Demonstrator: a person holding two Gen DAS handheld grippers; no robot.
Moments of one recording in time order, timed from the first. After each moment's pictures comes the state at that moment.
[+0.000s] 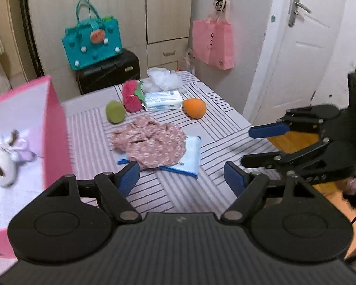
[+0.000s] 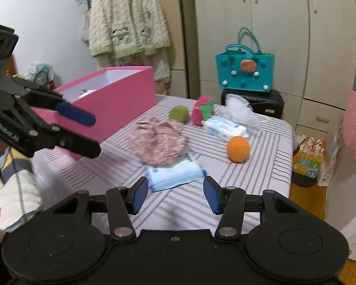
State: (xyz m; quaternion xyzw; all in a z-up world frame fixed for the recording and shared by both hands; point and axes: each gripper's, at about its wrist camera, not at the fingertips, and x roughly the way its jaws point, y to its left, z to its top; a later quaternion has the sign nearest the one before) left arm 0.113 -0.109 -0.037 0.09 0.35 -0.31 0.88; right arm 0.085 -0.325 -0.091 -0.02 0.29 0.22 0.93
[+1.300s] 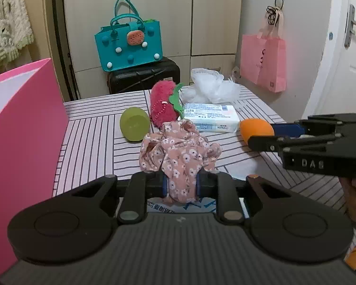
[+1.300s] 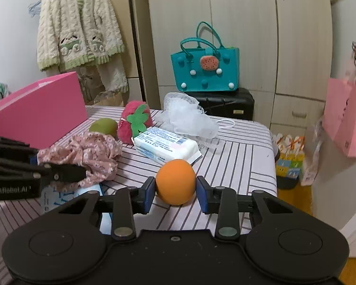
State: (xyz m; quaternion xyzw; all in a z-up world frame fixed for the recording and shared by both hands) left arm 0.201 -0.148 -0.116 0.05 0.31 -0.21 0.93; right arm 0.205 -0.341 -0.143 0.00 0.28 0.14 0.95
